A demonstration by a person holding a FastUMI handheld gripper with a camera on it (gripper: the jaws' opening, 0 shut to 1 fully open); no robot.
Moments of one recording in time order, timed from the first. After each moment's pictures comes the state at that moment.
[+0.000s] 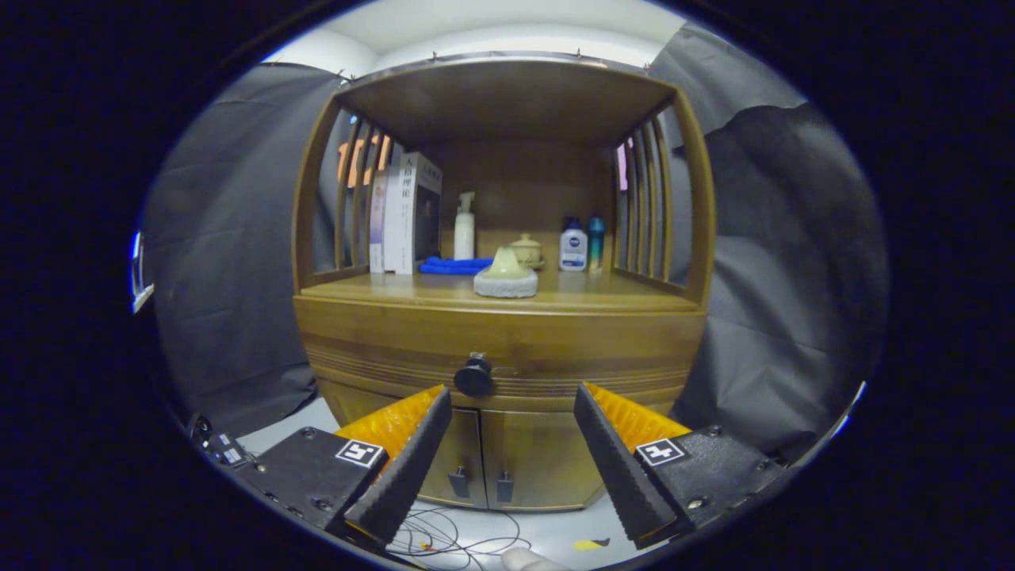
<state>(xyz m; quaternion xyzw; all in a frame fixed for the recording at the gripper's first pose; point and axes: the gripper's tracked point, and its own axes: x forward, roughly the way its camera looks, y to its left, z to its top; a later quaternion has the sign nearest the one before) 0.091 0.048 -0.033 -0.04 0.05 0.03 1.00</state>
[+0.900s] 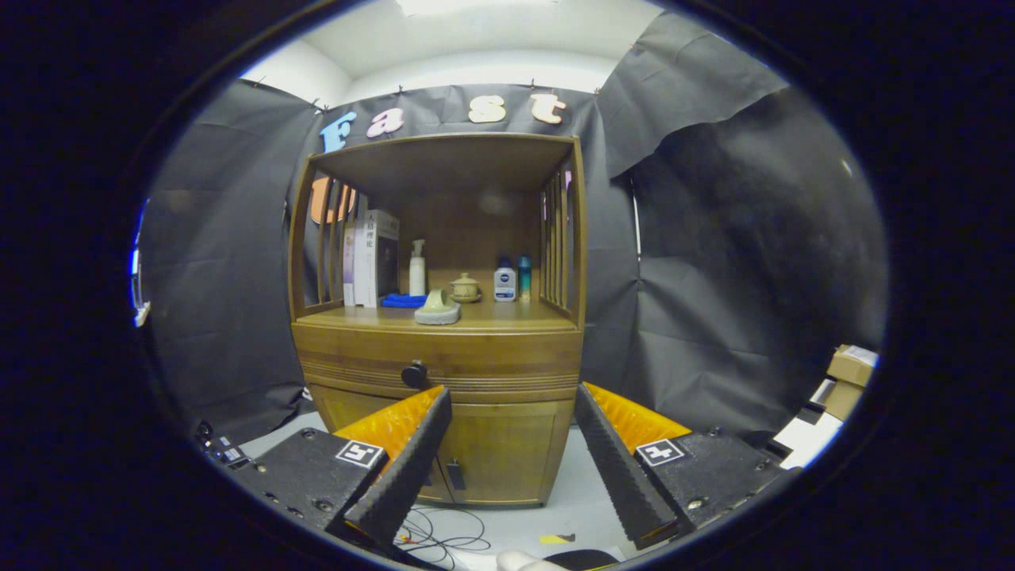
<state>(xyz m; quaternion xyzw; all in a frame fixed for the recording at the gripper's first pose) -0.020 -0.037 0.000 -0.01 0.01 -0.02 1.00</state>
